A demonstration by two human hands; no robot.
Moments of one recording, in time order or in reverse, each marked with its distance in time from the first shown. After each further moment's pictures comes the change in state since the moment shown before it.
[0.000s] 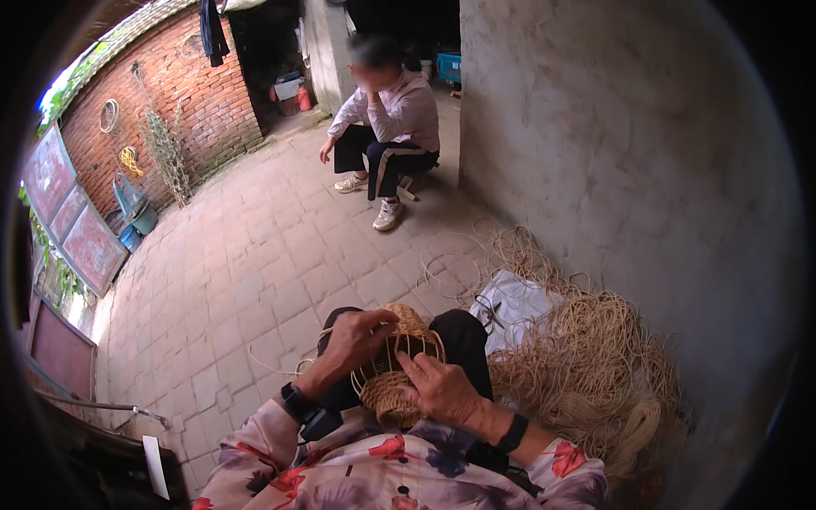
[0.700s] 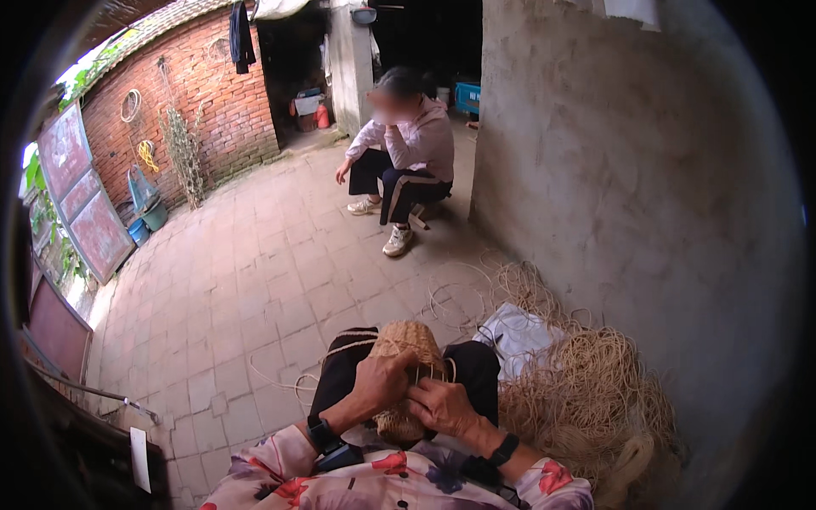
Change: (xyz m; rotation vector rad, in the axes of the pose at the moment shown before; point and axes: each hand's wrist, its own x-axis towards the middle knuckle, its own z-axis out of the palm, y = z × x) left_hand -0.018 0.015 0.047 0.273 0.019 -0.055; right_hand -0.002 0.027 0.021 0.093 -0.043 0.046
